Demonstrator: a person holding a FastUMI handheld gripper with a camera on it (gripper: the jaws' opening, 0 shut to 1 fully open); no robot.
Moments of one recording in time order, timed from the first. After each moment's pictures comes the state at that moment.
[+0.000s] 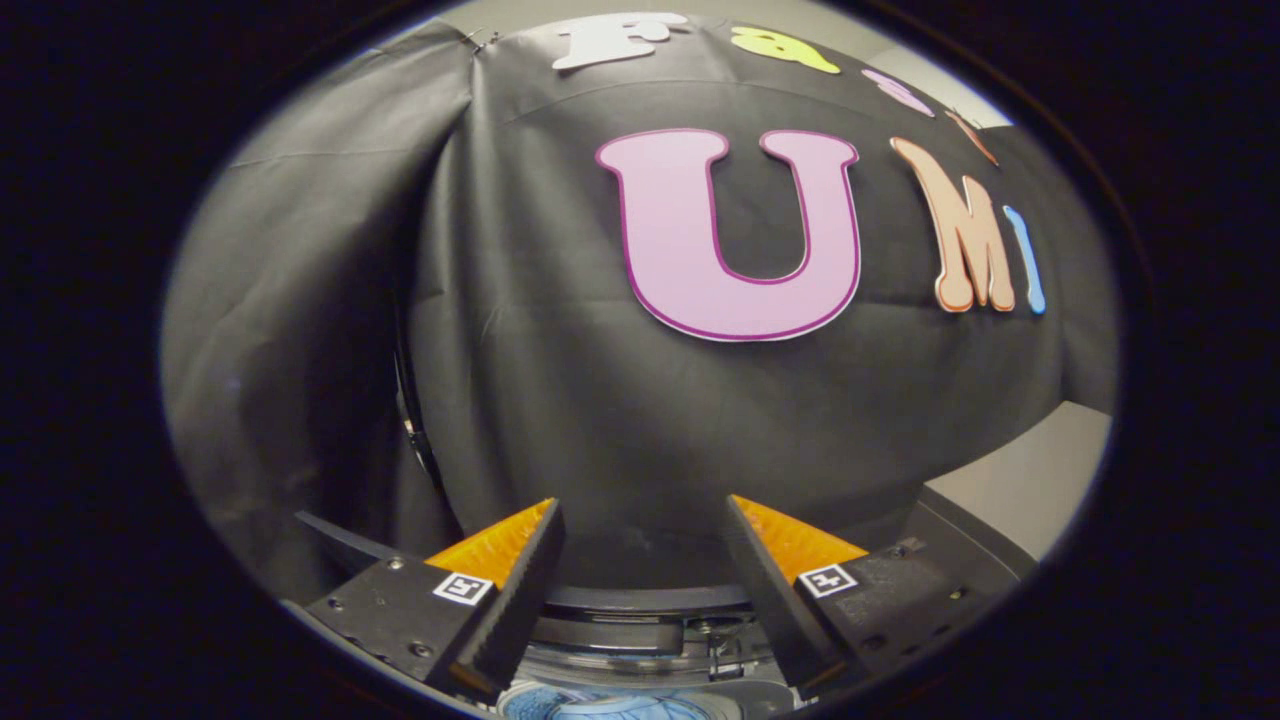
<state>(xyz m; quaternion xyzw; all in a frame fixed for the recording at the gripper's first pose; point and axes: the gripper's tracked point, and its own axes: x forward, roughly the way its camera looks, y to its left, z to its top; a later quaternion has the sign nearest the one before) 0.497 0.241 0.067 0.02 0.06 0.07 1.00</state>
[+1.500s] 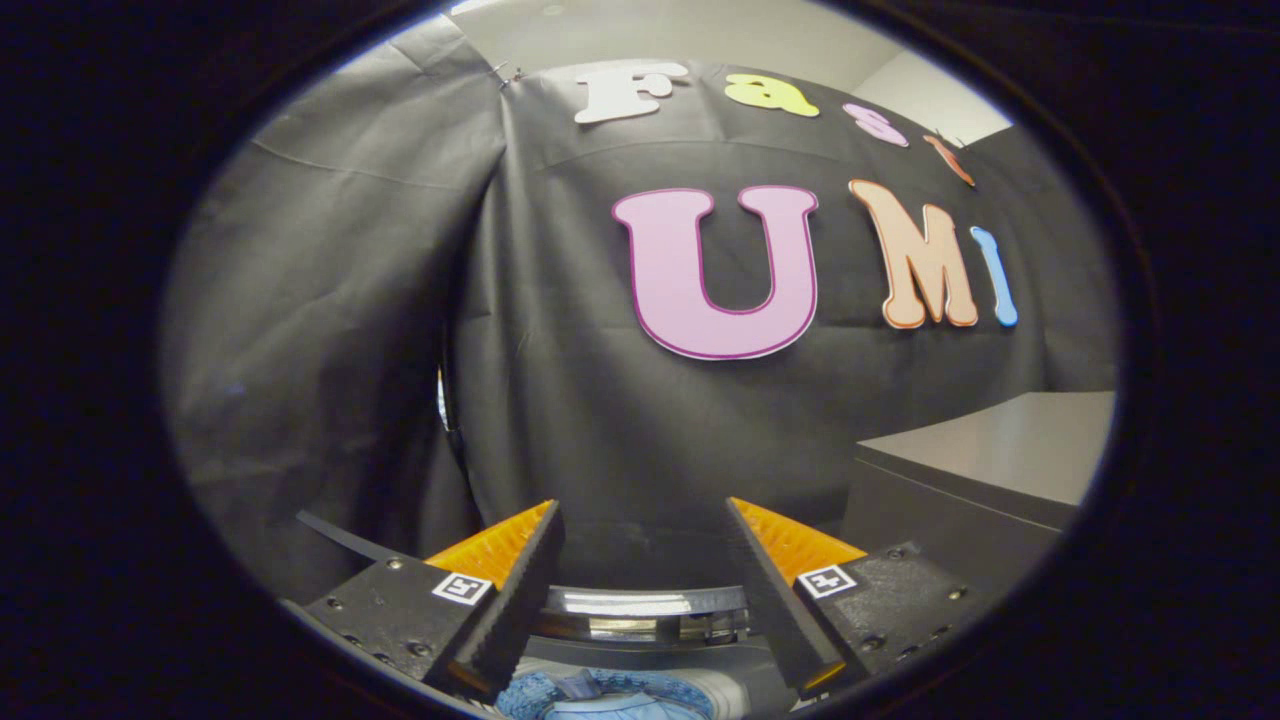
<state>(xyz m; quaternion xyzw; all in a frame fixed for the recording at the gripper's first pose) 0.480 0.233 0.075 0.02 -0.03 0.06 1.00</state>
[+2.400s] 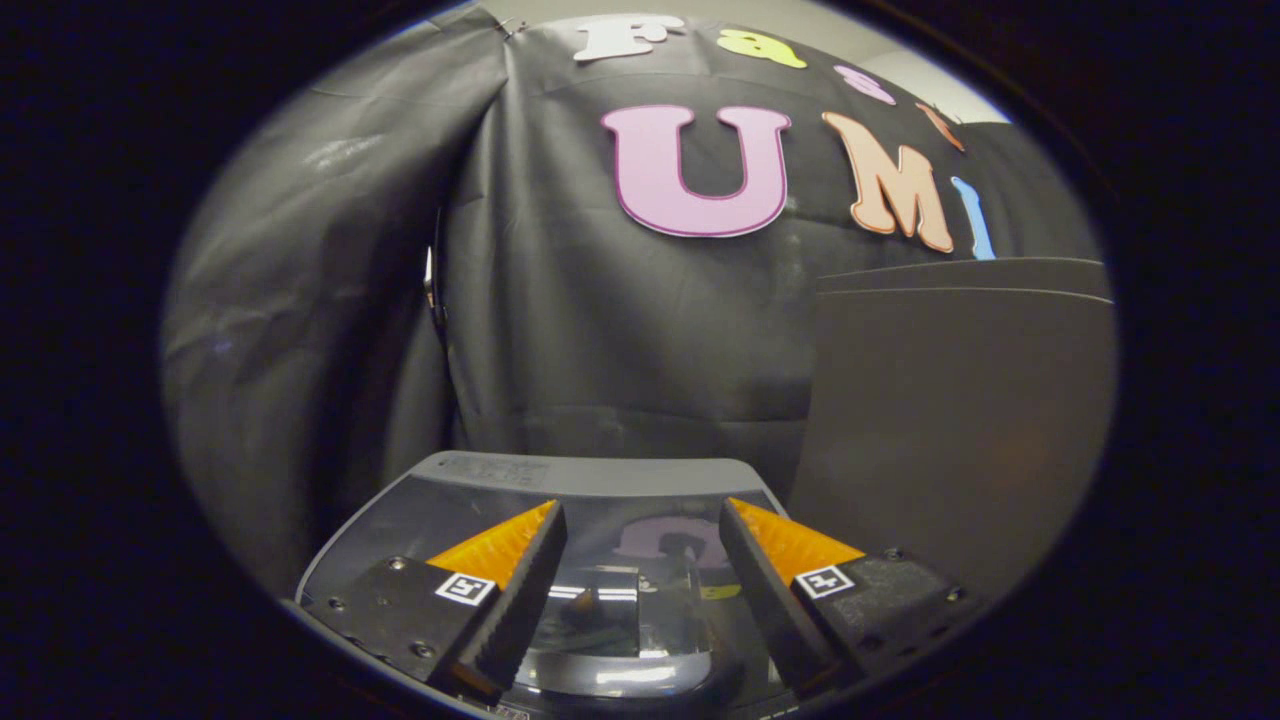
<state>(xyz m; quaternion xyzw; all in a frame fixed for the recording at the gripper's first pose) 0.457 0.213 -0.037 -0.01 0.08 0.04 1.00</state>
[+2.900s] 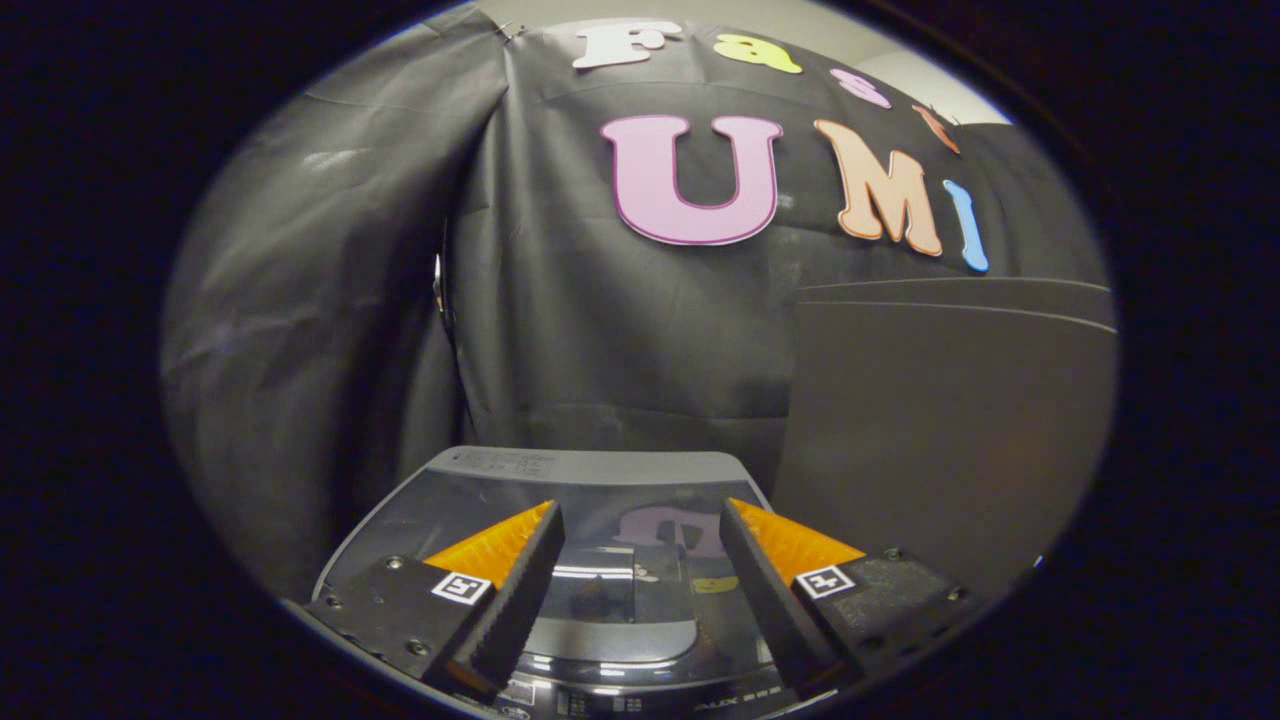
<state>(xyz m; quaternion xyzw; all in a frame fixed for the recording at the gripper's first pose) 0.422 0.204 -0.025 -0.01 0.08 0.03 1.00</state>
